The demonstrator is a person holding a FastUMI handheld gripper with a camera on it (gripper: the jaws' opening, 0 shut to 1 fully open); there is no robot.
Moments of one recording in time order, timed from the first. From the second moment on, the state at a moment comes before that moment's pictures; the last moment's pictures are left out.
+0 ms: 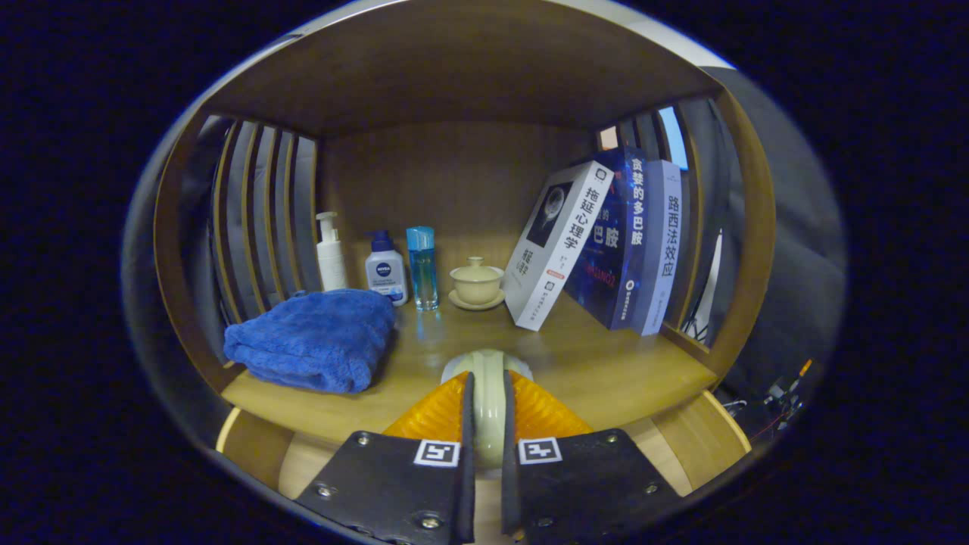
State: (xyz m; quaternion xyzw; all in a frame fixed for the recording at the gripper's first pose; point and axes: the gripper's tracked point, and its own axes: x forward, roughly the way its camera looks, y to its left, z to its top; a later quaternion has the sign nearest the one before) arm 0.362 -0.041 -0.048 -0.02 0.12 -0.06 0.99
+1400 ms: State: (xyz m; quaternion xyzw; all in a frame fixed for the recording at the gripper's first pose) arm 0.334 -0.045 -0.035 0.01 0.09 -0.10 0.99
